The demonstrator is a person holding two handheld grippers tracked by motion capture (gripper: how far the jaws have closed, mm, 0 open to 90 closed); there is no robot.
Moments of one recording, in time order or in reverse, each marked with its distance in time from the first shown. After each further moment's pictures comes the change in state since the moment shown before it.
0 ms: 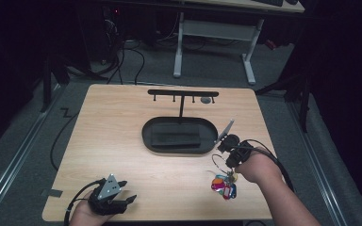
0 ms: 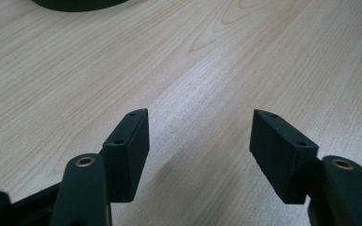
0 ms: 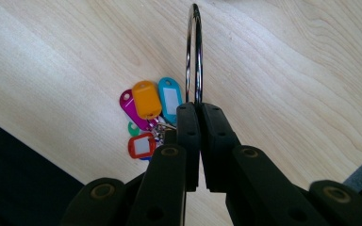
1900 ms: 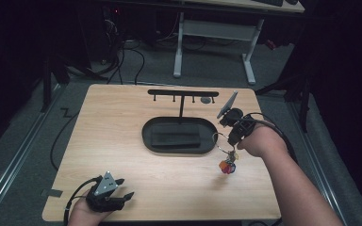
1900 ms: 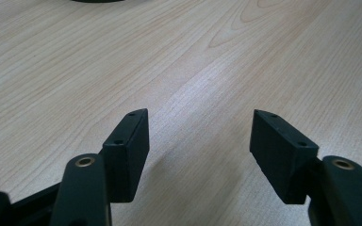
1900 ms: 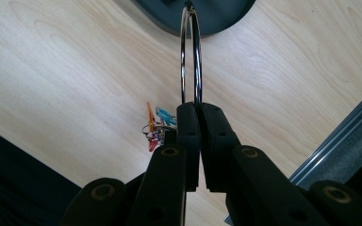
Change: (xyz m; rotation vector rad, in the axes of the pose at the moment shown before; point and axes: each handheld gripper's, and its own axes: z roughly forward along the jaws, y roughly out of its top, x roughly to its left) left arm 0.011 -0.005 0.001 -0.011 0.005 -0.042; right arm -0.032 0.037 -0.054 -0.017 -0.022 0.027
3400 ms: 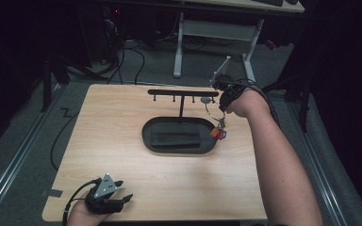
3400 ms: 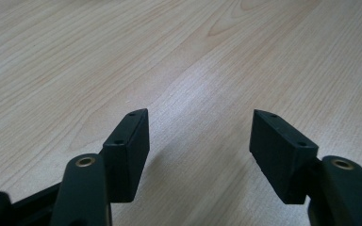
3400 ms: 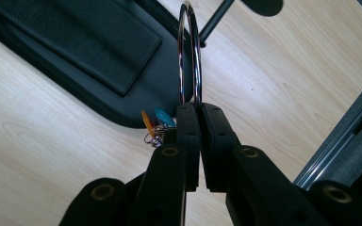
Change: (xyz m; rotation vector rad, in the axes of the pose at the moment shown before) left arm -0.002 -0.005 -0.002 0.024 0.013 0.009; right arm -0.061 0.084 -0.002 -0.088 -0.020 0.061
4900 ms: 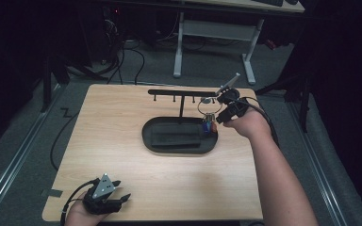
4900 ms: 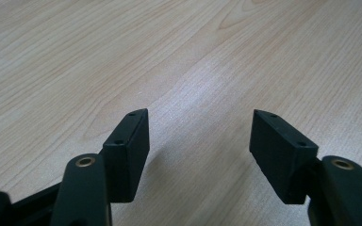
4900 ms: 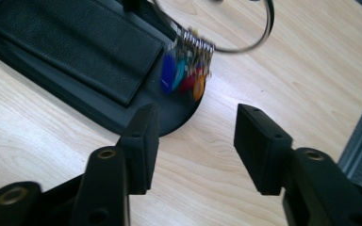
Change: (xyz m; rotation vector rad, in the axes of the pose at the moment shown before) left arm 0.002 -0.003 -0.003 0.006 0.029 0.002; right arm 0.018 -0.047 0.020 -0.158 -0.020 0.090
